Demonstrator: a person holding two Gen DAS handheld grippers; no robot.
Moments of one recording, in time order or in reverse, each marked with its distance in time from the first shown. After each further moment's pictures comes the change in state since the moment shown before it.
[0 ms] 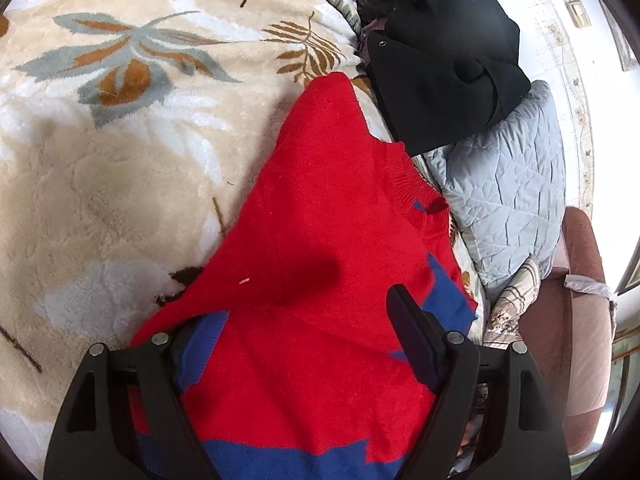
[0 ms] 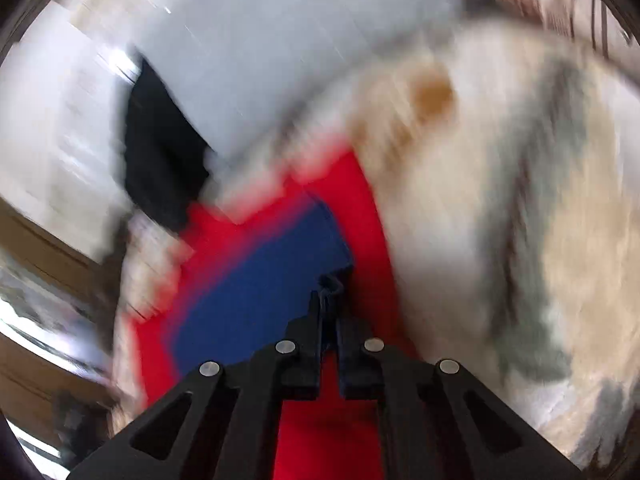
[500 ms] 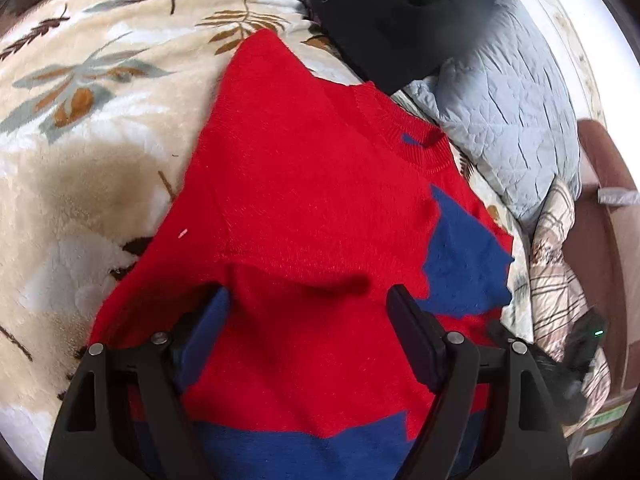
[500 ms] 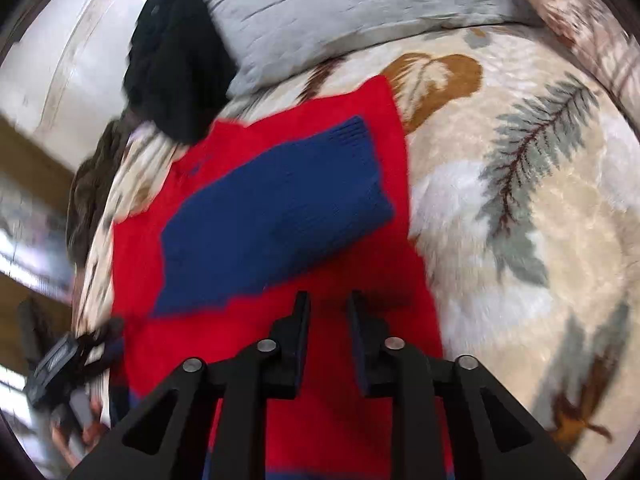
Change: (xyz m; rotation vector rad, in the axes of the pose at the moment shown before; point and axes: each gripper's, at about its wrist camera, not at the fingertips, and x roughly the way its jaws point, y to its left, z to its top) left arm 0.017 -0.040 -0.032 0.267 0.044 0.135; right arm -0.028 0.050 -0.030 -0.251 0.197 -0.127
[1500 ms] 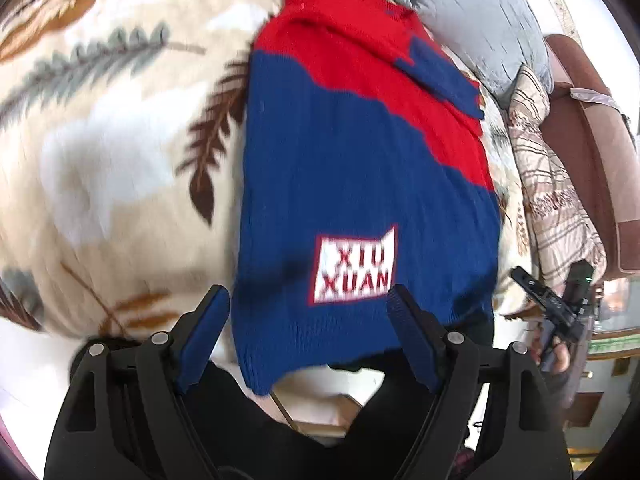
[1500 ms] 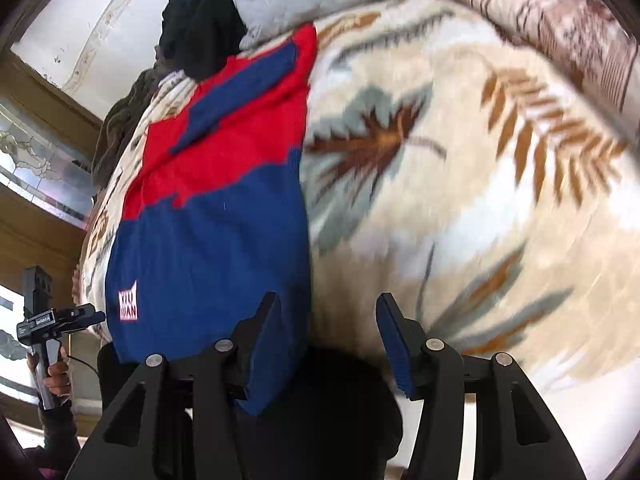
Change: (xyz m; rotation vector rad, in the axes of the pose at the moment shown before) left arm -0.129 0.057 -0.151 0.086 0.308 -0.023; right arm -0.118 -0.091 -0.174 -0.031 0.059 0.036
